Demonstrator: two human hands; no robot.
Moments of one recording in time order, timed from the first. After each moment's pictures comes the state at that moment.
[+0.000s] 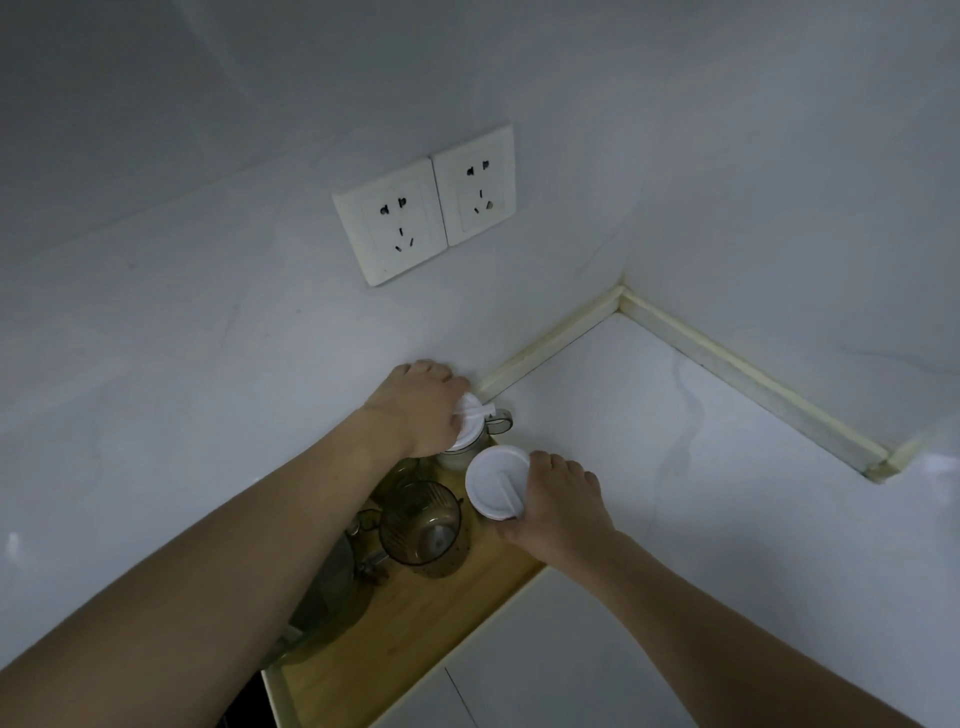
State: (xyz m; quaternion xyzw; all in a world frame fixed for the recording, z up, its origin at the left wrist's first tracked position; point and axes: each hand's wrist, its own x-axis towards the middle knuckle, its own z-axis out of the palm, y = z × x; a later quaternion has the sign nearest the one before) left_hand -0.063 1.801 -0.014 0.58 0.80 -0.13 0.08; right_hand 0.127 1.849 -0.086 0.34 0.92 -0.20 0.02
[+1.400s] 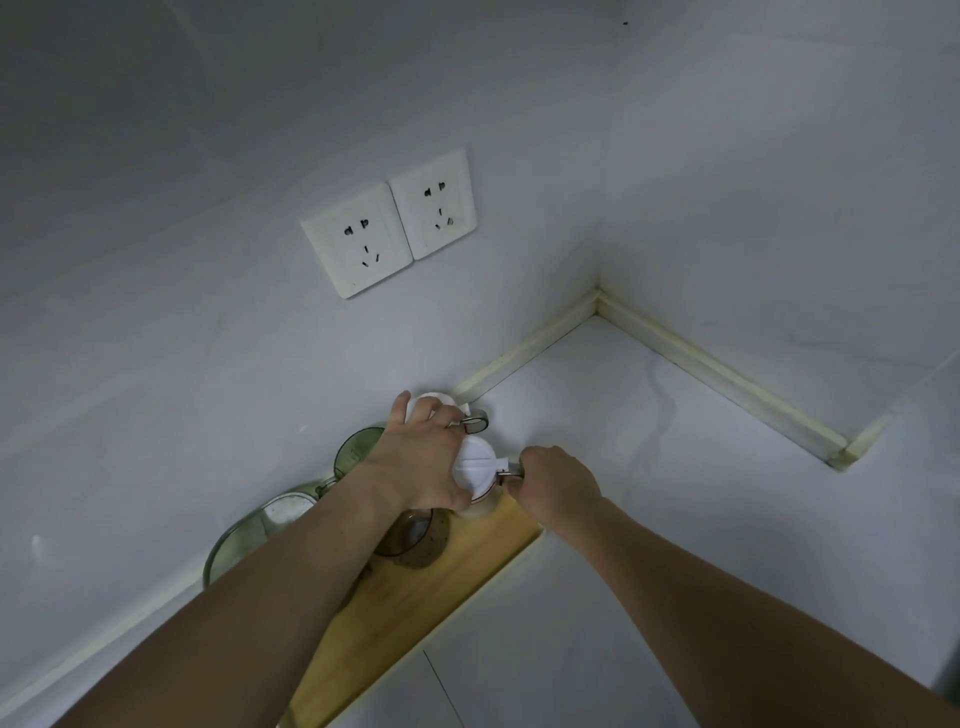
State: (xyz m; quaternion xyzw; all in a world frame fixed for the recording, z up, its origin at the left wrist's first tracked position) left_hand 0.005 1.784 -0.018 0.57 0.80 -0.17 0.09; right_hand 0.141 1.884 -0.079 0.36 0.88 -0.29 0.07
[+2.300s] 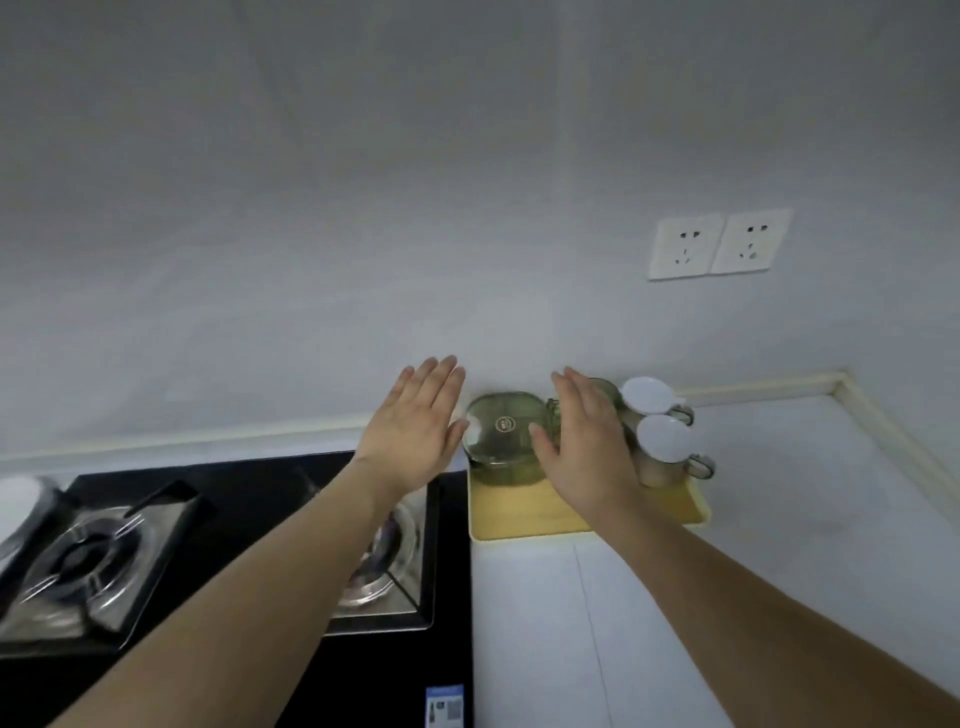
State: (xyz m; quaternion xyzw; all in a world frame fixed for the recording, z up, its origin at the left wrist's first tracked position) left_hand 0.063 1.473 0.055 0.33 0.94 -0.04 -0.11; right_hand 0.140 1.676 0.034 0.05 0.95 -0.23 -0.19
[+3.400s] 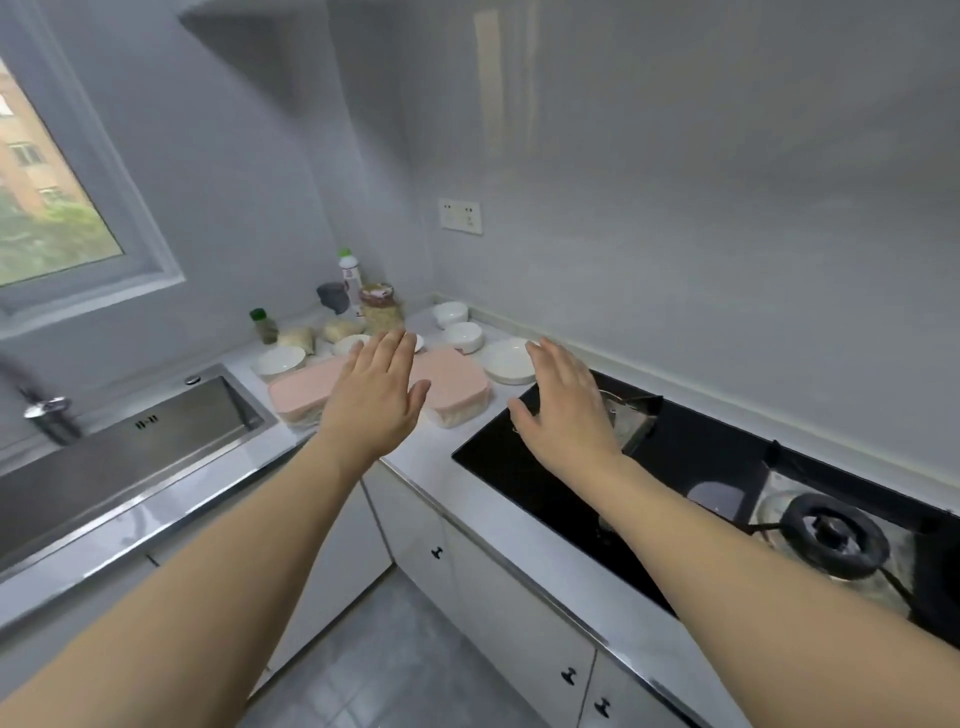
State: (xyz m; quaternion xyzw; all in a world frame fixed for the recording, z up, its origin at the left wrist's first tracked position) left_hand 0.384 0.874 0.130 -0.14 0.97 -0.05 -0.21; right_hand 0.293 1.089 0.121 -0.37 0.87 -0.29 -0.11
